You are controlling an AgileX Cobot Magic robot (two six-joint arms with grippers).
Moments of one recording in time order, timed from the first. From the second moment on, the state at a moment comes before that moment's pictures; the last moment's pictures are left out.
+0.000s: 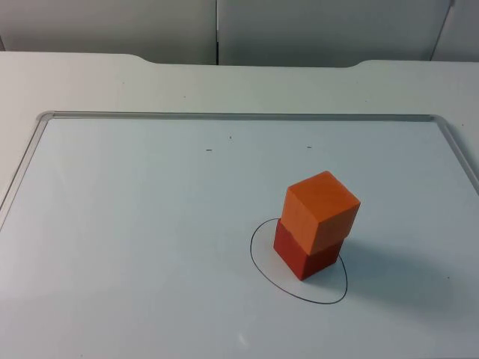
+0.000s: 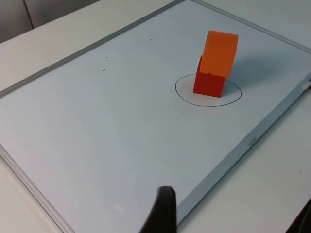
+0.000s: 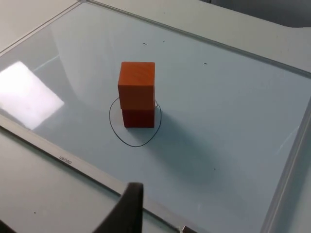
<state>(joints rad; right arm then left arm) 0.71 0.00 -0.54 -0.19 1.14 0.10 -0.82 0.00 -0.52 0.06 1.10 -0.04</state>
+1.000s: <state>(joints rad) 0.71 0.00 -0.54 -0.21 1.14 0.11 -0.82 0.00 -0.52 0.04 1.09 -0.01</state>
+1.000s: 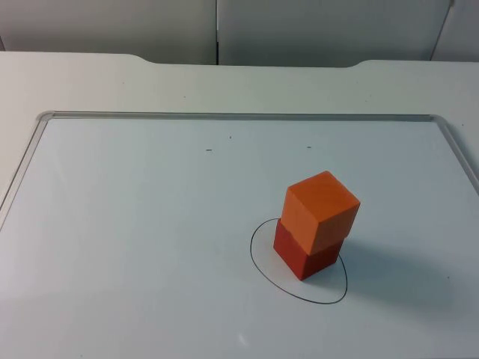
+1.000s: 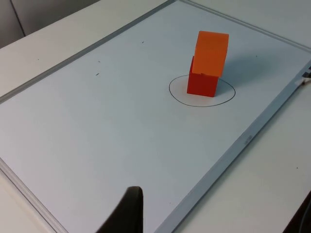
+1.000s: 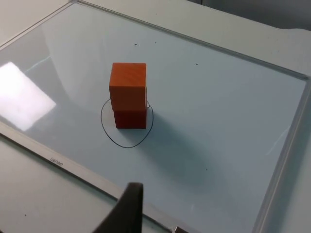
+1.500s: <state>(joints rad) 0.71 0.00 -0.52 -0.13 1.09 0.06 -0.82 0.00 -0.52 0.04 1.09 -0.01</state>
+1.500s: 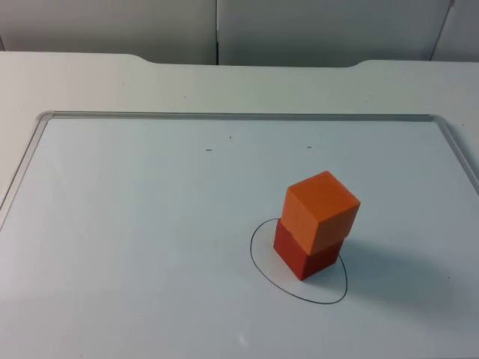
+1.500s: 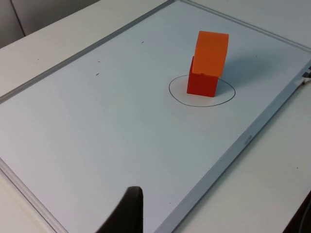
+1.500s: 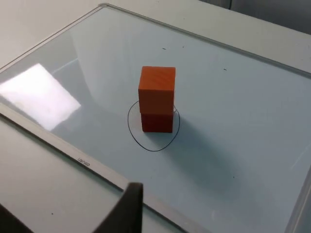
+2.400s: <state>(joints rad) 0.71 0.00 -0.52 -0.11 1.09 0.04 -0.82 0.00 -0.52 0.04 1.09 -0.01</state>
